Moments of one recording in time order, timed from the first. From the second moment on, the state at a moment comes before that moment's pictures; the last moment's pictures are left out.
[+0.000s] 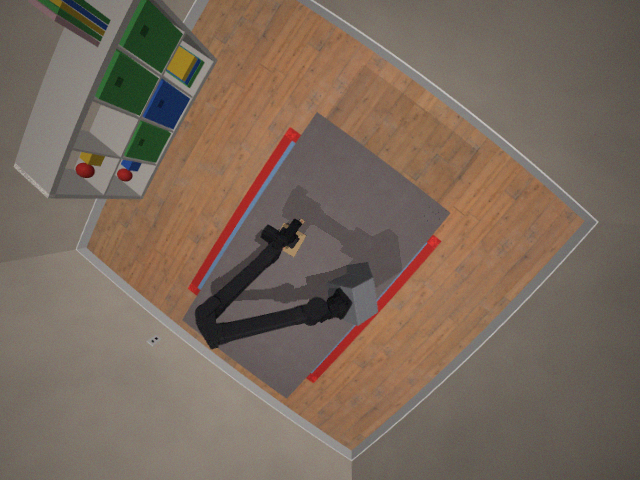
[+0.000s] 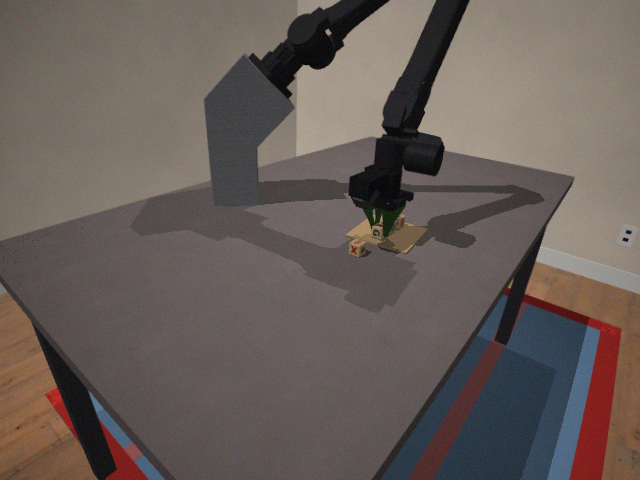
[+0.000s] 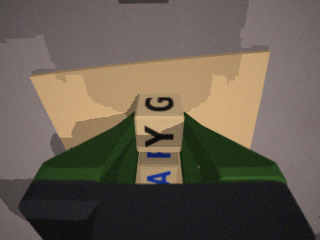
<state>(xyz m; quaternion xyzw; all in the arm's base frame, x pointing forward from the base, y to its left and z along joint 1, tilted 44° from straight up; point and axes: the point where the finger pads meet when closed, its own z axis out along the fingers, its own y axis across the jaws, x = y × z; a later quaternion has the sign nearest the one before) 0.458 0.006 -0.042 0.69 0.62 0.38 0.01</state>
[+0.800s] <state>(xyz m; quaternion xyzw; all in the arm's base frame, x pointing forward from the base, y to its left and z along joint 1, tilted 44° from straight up) 0.458 0.006 -0.043 0.69 0.61 0.38 0.01</state>
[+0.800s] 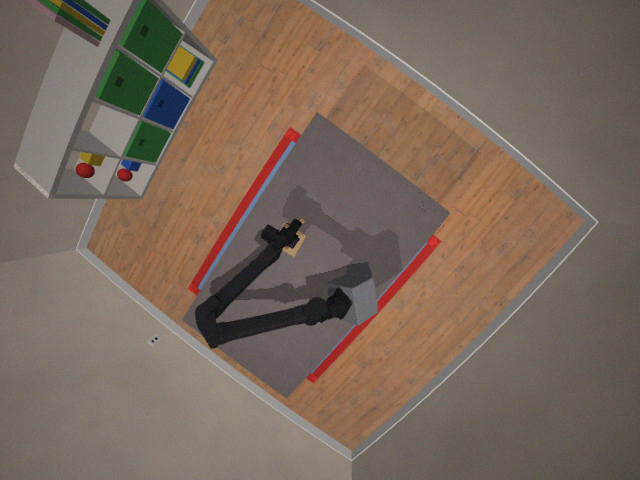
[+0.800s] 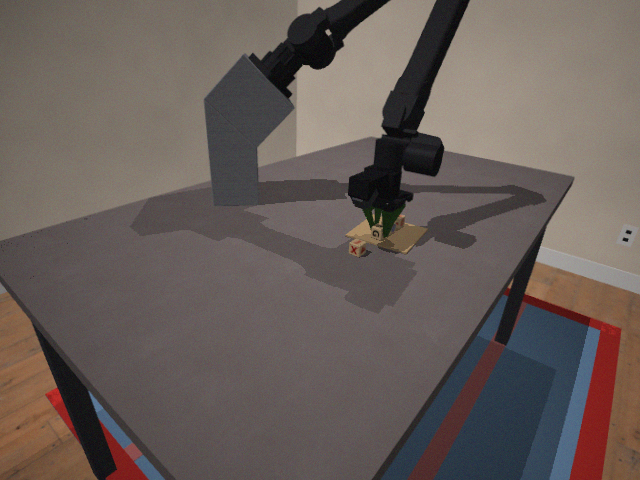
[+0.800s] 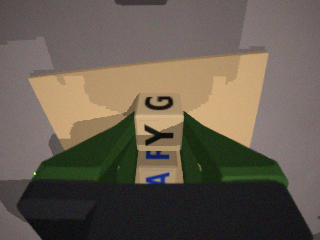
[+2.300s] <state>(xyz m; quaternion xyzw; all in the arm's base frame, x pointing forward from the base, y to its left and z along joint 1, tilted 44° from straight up) 0.458 0.006 -0.043 0.69 0.61 0.38 0.01</state>
